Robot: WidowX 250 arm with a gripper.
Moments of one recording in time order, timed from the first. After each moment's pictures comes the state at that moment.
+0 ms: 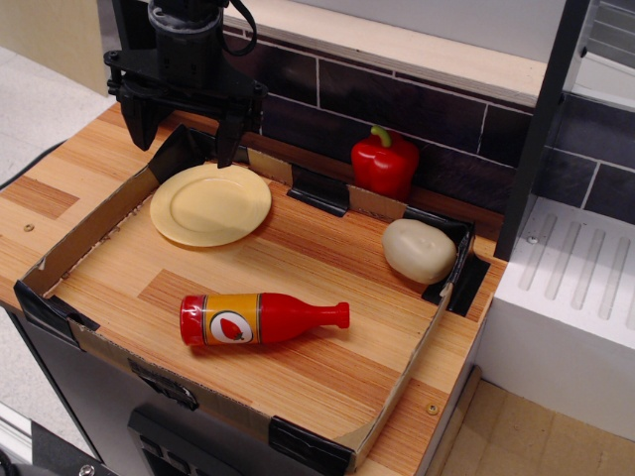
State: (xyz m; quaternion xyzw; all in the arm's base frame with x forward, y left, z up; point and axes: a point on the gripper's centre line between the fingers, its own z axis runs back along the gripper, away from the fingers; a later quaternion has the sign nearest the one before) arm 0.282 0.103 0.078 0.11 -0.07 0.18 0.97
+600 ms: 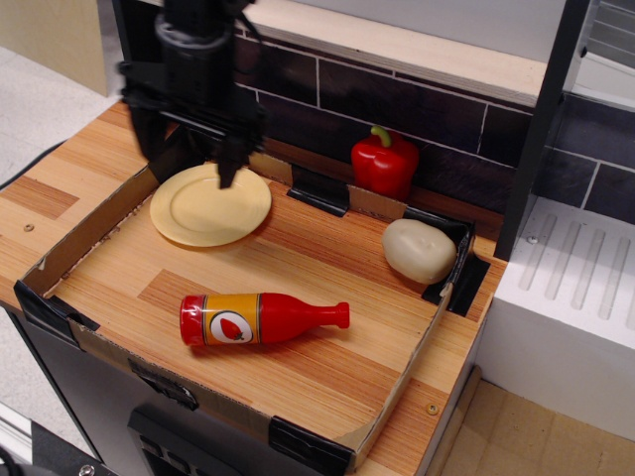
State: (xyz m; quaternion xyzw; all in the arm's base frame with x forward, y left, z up) arm 0.280 0.079 0.069 0.11 -0.04 0.05 0.99
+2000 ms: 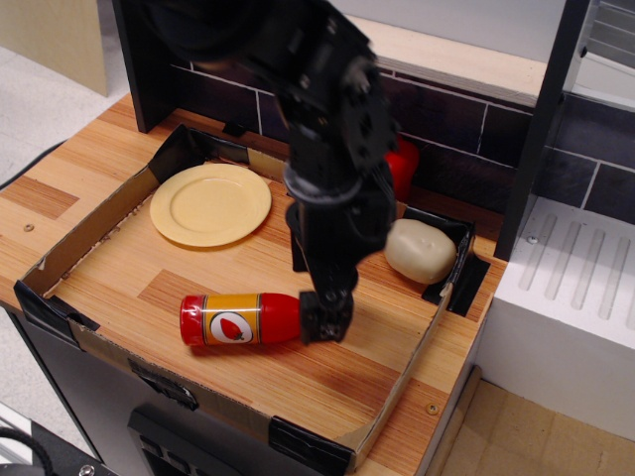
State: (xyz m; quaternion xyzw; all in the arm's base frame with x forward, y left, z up) arm 0.235 -0.032 0.027 0.04 -0.02 -0.44 0.90
